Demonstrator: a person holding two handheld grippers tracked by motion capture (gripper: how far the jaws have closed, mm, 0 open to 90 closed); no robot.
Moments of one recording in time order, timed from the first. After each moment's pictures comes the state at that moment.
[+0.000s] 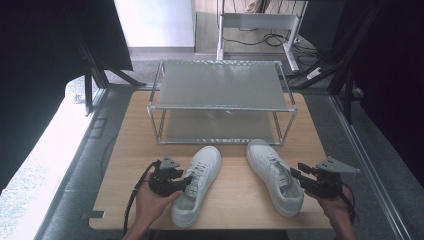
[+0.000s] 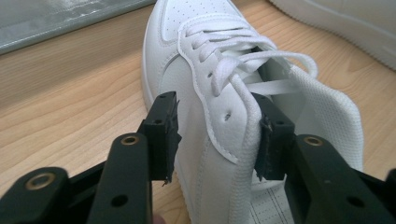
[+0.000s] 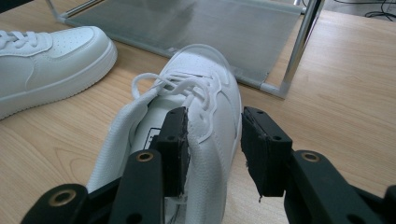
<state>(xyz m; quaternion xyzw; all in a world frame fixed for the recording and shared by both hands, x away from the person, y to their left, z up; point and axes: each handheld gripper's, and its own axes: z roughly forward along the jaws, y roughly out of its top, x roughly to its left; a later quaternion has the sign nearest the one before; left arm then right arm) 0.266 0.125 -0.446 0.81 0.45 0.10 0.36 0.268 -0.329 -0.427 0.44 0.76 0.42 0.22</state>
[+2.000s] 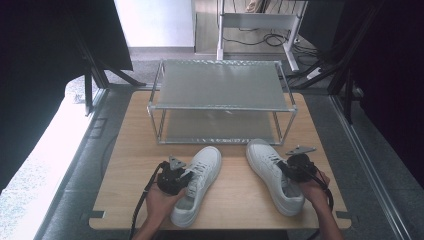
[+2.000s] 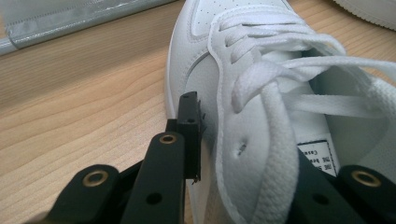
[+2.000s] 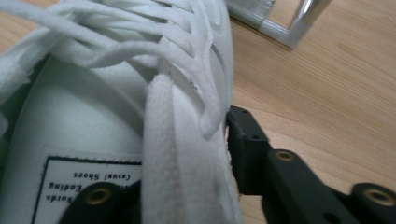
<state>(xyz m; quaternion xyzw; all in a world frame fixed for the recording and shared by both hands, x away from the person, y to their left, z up) 0.277 0.110 -0.469 0.79 0.49 0.15 0.34 0.334 -0.292 -0.468 0.47 0.82 0.24 0.21</state>
